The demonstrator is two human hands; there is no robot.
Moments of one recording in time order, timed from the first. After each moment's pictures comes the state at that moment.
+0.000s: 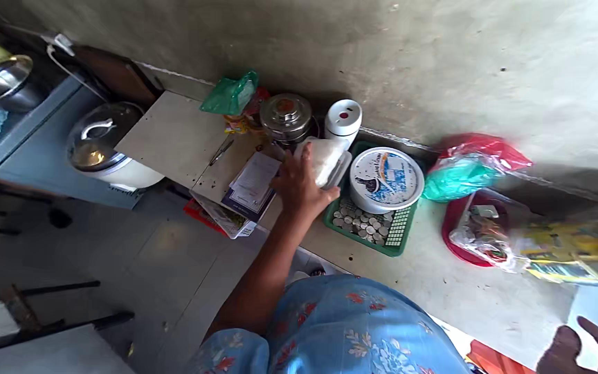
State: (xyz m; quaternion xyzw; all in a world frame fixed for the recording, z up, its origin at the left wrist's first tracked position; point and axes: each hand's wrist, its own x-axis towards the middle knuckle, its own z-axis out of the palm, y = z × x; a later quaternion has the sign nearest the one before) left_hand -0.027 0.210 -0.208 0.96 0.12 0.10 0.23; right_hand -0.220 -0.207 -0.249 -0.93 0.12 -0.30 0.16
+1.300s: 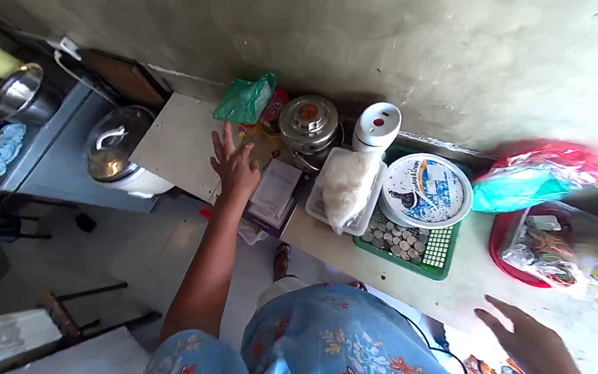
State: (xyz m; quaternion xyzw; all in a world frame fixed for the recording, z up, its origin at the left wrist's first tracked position) left_hand 0.041 0.414 -0.209 0.98 0.12 0.10 0.15; right_hand -0.161 -0.128 -0.247 -0.94 0.09 0.22 0.26
